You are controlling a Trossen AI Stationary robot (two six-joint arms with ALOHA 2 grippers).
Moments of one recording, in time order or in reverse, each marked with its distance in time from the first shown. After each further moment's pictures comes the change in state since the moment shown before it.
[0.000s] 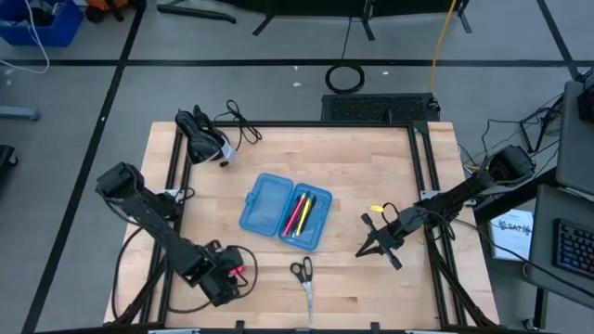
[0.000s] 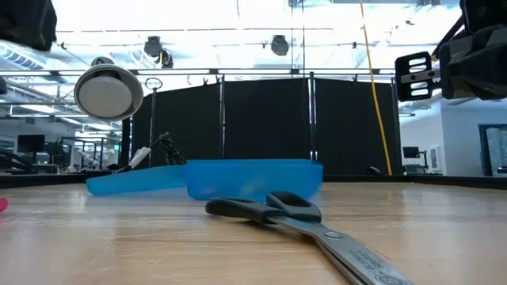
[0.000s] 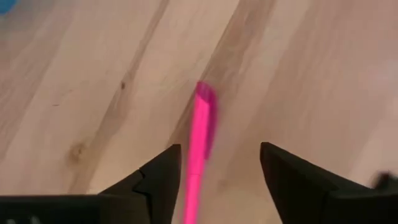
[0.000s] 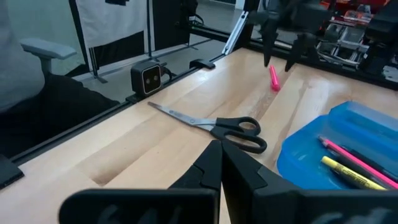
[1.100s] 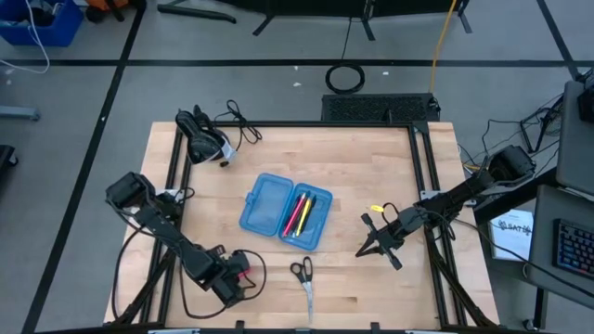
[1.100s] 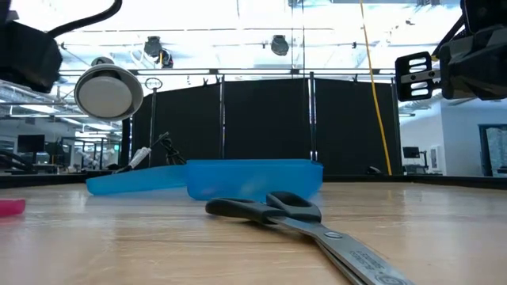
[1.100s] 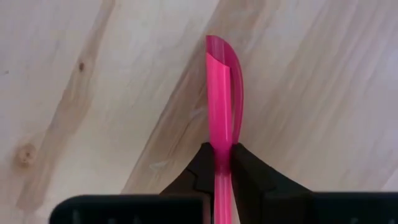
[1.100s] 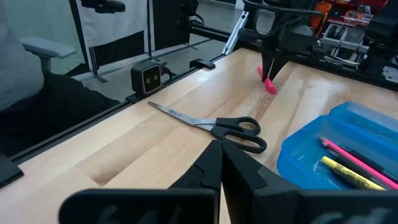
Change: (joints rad) left arm 0.040 0.152 0.004 0.109 0.105 0.015; right arm 0.000 0.000 -0.001 0.001 0.000 -0.004
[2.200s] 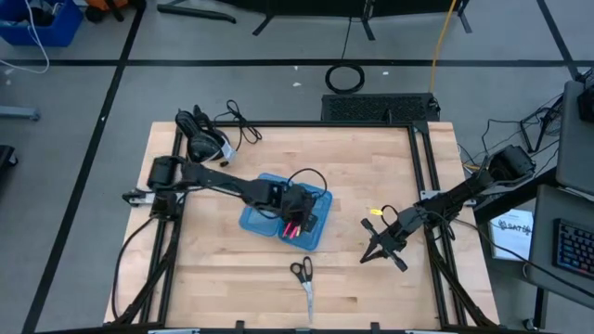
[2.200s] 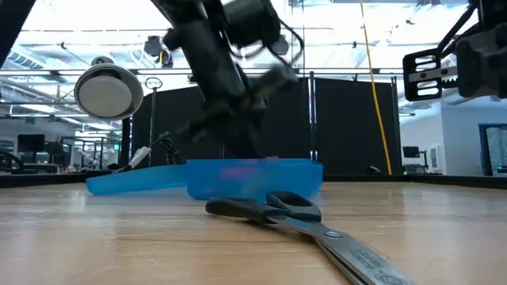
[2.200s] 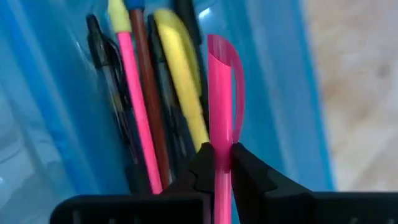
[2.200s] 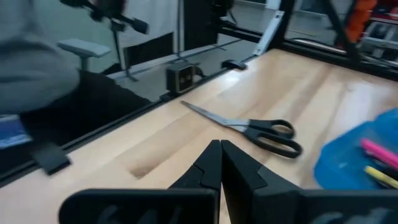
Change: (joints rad) left arm 0.698 0.163 0.324 0.169 0.073 0.226; right arm 0.000 0.000 0.000 -0.014 -0.119 0.006
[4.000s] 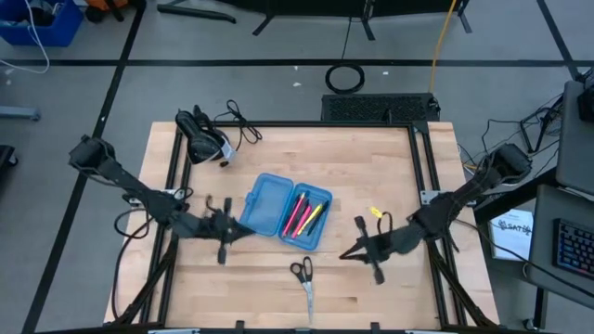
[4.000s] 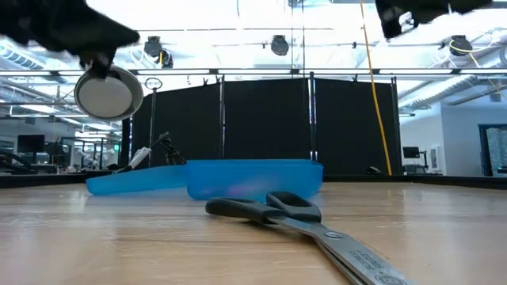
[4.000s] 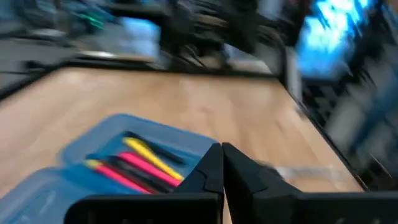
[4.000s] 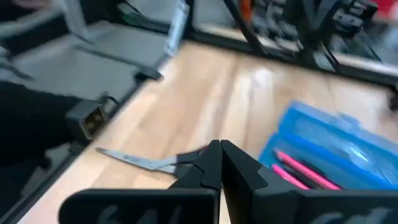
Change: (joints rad) left arm -0.525 -0.894 -0.982 0.959 -0.518 0.821; right arm 0.162 0.022 0.422 -0.503 0.534 0.128
